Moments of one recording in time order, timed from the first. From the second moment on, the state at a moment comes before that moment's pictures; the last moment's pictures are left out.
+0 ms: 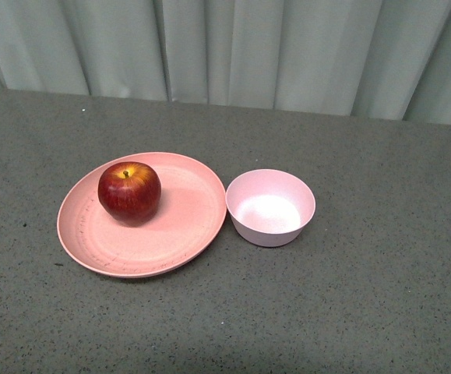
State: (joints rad) left arm 0.00 0.00 0.02 0.00 0.00 0.00; right arm 0.00 0.18 0.01 0.19 0.00 -0.01
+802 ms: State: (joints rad) left arm 0.00 0.00 0.02 0.00 0.00 0.00; right arm 0.00 0.00 0.01 0.00 0.00 -0.01
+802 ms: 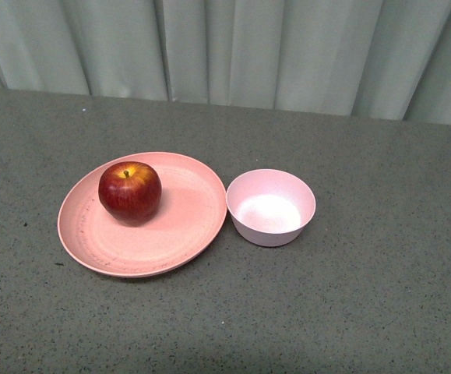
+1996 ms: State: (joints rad) left arm -0.14 1.67 0.74 0.32 0.03 -0.08; right arm 0.00 0.00 0.01 0.00 0.00 -0.01
